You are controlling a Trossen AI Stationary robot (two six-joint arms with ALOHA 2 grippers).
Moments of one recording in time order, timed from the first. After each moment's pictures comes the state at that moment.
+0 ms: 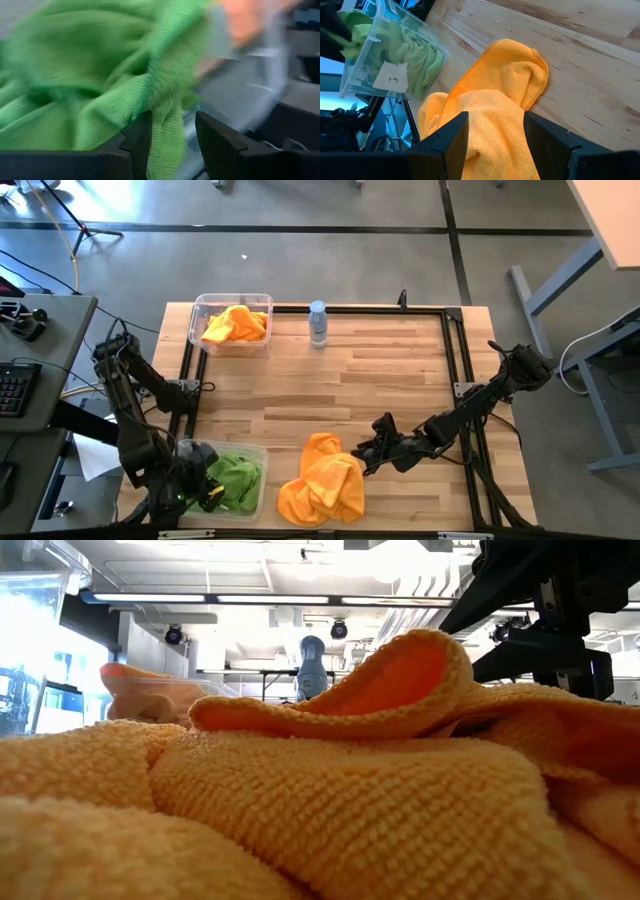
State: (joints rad) left arm -1.10 1.40 1.19 -0.95 -0.27 -2.07; right arm 0.60 1.55 0.75 0.11 0.50 1.36
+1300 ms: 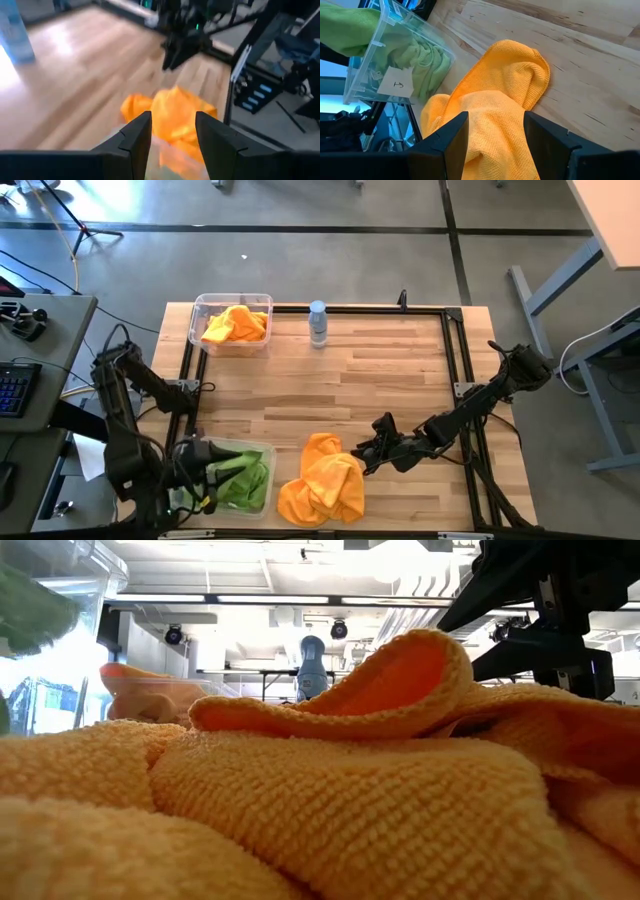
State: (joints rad) left arm -1.13 1.50 1.41 -1.14 -1.10 -1.49; right arm 0.60 1.55 0.75 0.12 0.51 1.38
